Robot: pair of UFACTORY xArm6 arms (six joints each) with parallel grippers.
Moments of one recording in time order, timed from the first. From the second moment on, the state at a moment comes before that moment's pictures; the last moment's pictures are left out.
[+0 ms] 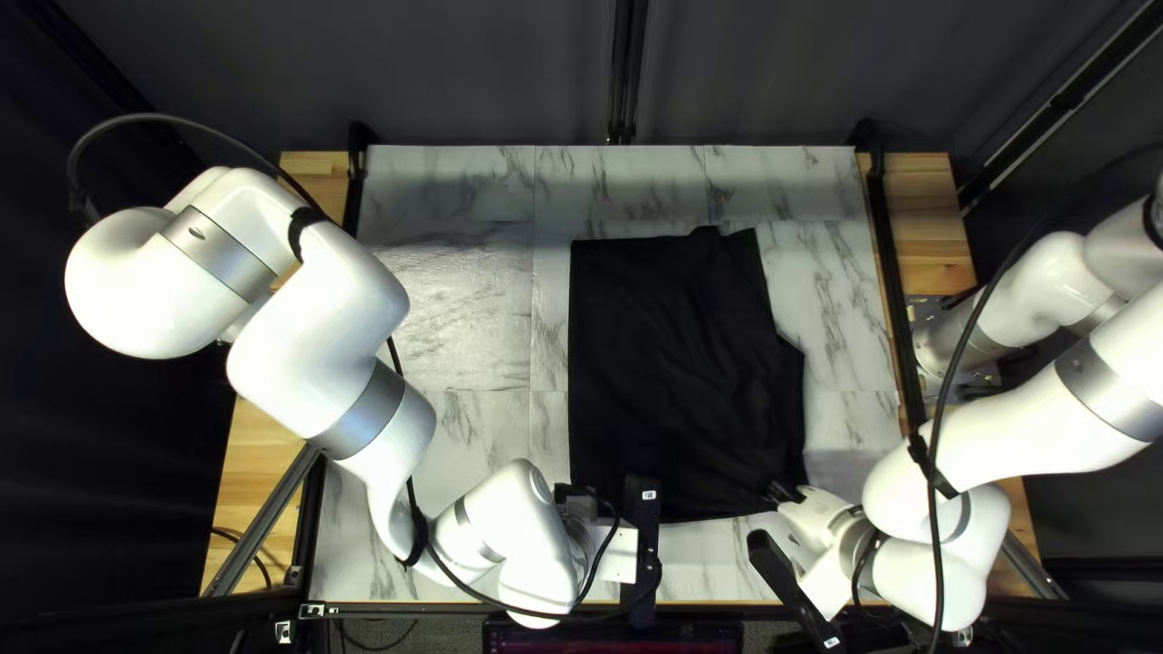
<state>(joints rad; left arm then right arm) -0.62 0.49 -1.30 0.46 0.91 -0.88 0.89 0.14 -0.75 -0.63 0.79 0.61</state>
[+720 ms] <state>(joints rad) -0.63 0.49 -1.31 0.47 0.92 -0.89 0.84 0.18 -0.75 -0.67 0.74 0.62</state>
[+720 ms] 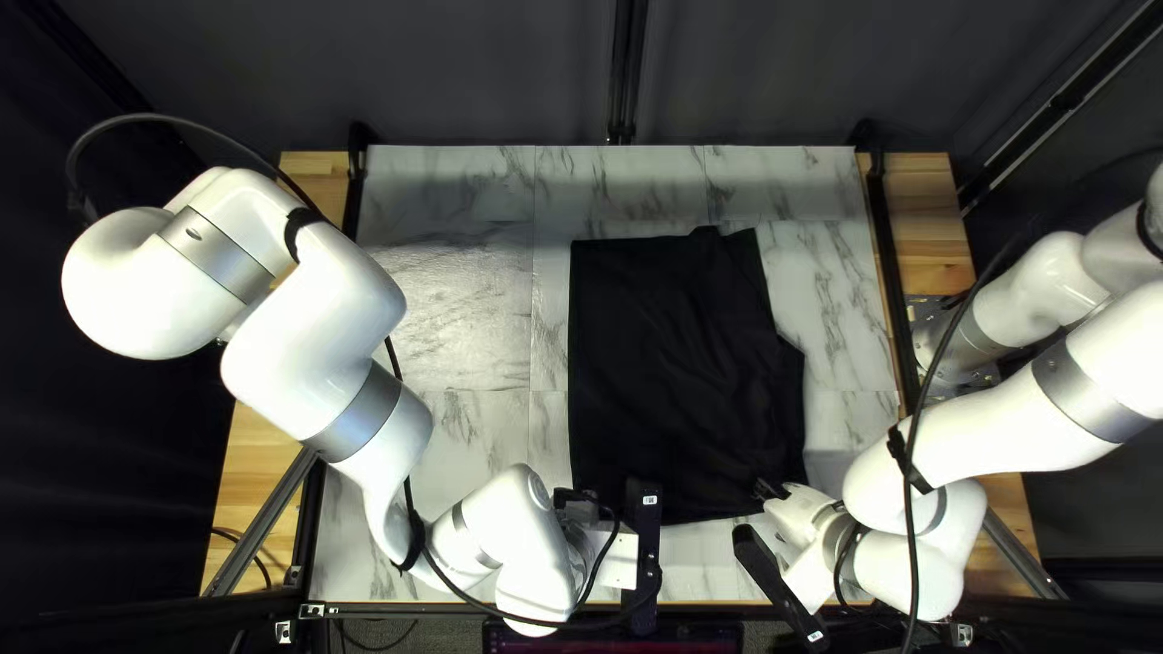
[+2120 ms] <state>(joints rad) -0.59 0.33 -1.25 0.51 1.04 -0.82 0.85 -0.04 -0.71 -0.63 0.91 0.55</state>
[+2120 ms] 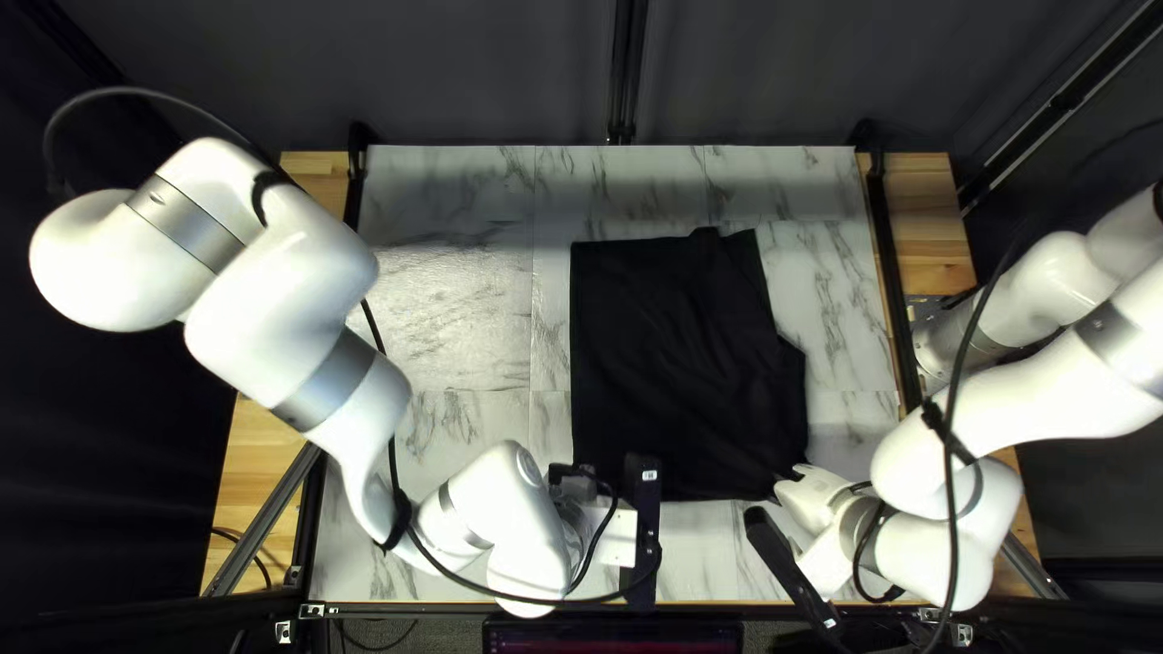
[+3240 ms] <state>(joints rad) -0.48 0.23 -1.19 0.54 1.07 -0.77 0.73 -0.30 -0.59 -0.63 1.00 0.40</state>
